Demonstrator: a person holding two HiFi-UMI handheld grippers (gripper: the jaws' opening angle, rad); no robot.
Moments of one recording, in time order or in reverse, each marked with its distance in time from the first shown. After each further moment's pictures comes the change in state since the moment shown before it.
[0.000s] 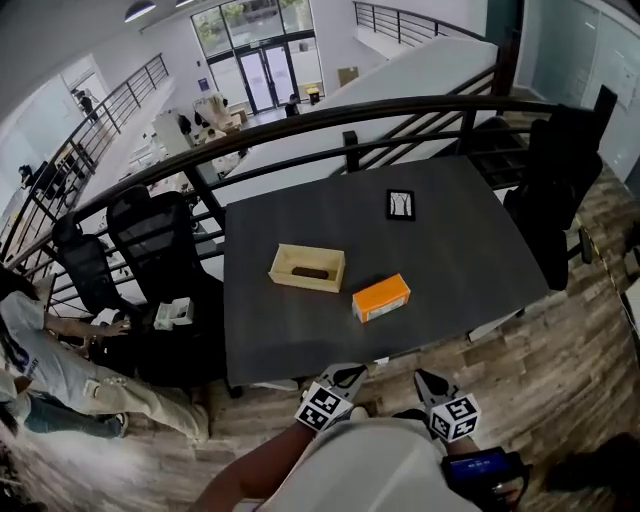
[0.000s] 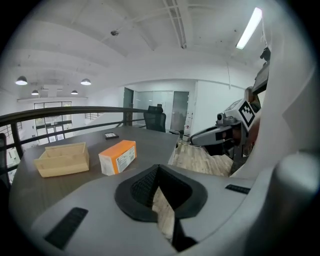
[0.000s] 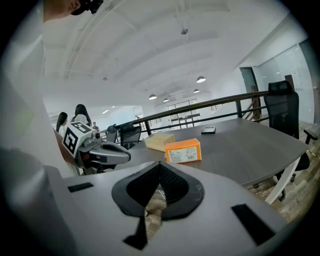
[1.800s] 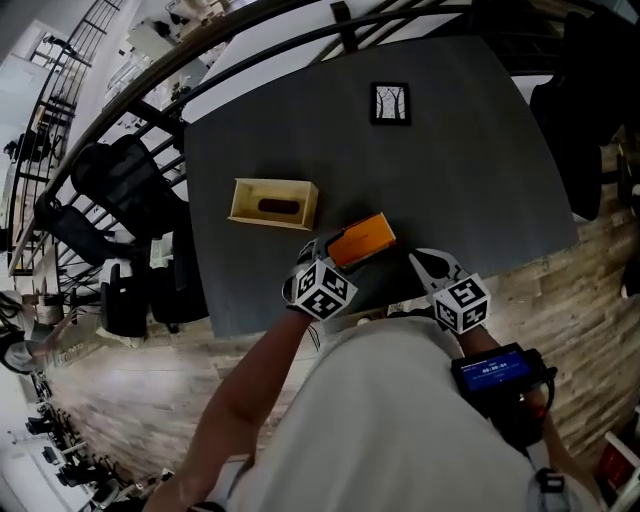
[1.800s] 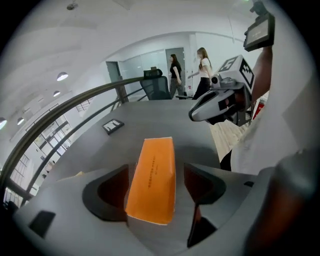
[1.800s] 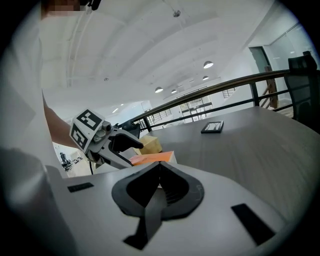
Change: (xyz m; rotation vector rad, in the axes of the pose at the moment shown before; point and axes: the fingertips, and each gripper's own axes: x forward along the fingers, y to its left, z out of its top) left arm 0.143 0.135 0.033 0.228 0.446 0.050; right arm 0.136 -0.129 0.054 0.036 0.123 0.172
